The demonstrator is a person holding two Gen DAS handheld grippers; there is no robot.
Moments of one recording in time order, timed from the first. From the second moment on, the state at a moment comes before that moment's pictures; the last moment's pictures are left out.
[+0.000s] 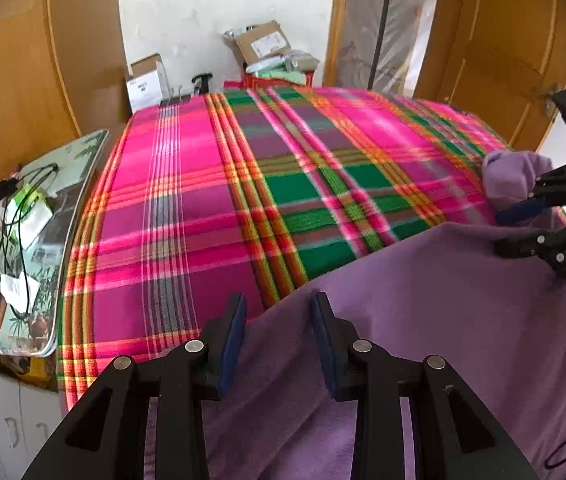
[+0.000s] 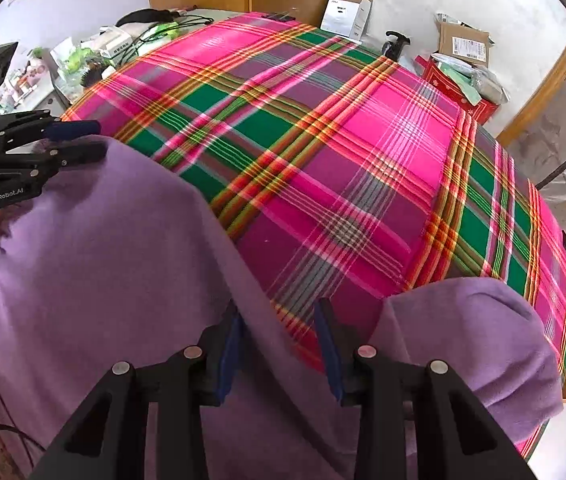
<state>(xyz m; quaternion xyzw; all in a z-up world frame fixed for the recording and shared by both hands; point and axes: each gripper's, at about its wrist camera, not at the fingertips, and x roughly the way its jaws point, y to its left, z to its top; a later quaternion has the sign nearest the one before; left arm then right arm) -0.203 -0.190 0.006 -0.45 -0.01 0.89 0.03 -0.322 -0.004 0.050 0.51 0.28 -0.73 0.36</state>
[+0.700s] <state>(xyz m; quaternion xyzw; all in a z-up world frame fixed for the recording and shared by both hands) -0.199 -0.185 0.009 -0.45 0.03 0.89 0.02 -0.333 -0.027 0.076 0.43 0.25 -0.79 0.36</state>
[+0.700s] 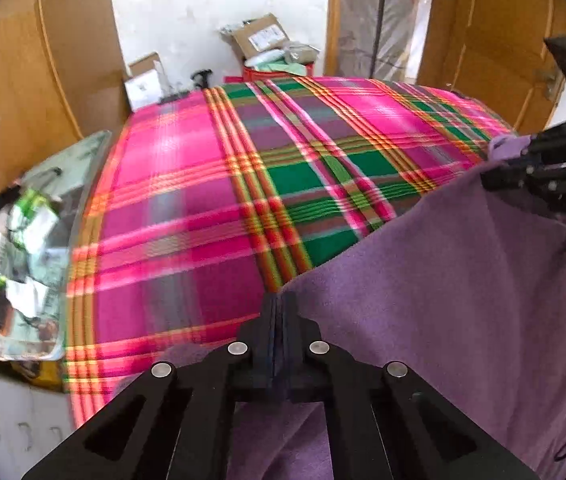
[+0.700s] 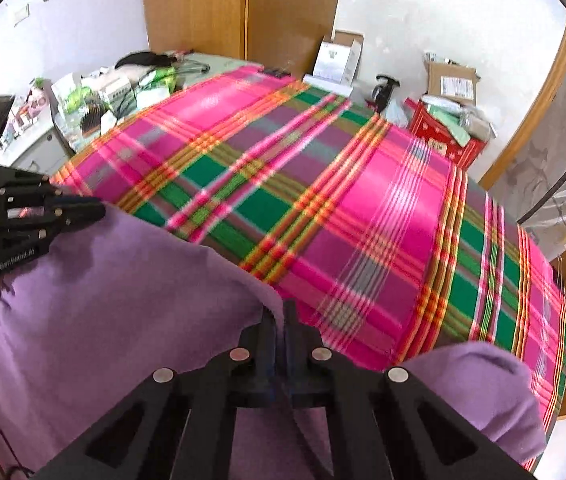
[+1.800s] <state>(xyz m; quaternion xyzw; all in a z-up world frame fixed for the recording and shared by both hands) -0.166 -0.205 0.039 -0.44 -0.06 0.90 -0.05 -0.265 0.074 0.144 0.35 0.14 -0.88 0.30</state>
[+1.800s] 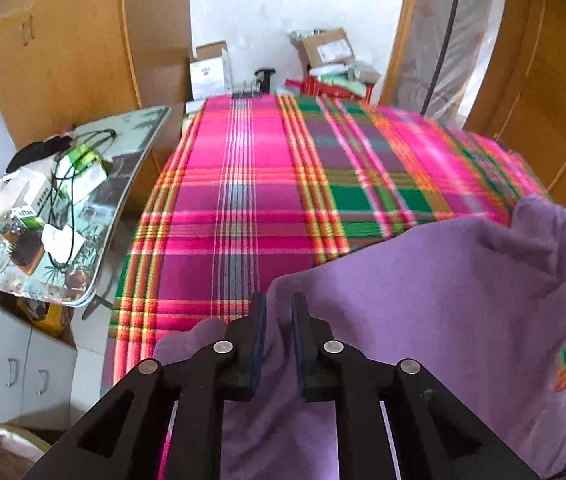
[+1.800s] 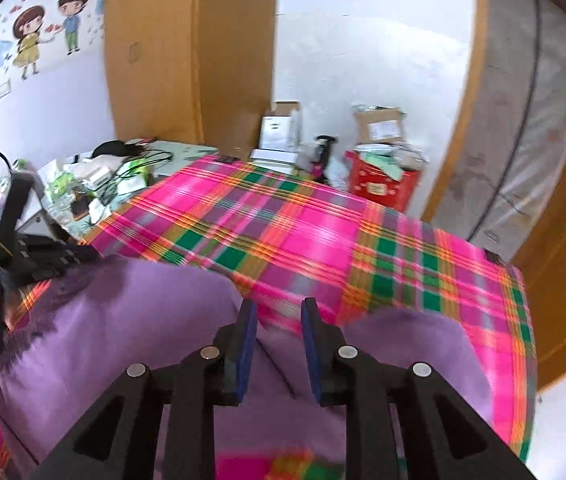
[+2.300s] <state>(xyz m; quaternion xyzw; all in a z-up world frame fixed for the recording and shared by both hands) -0.093 -0.040 0.063 -0.42 0.00 0.89 0.17 -0.258 0.228 0.096 0.41 -0.02 -0.89 0.18</state>
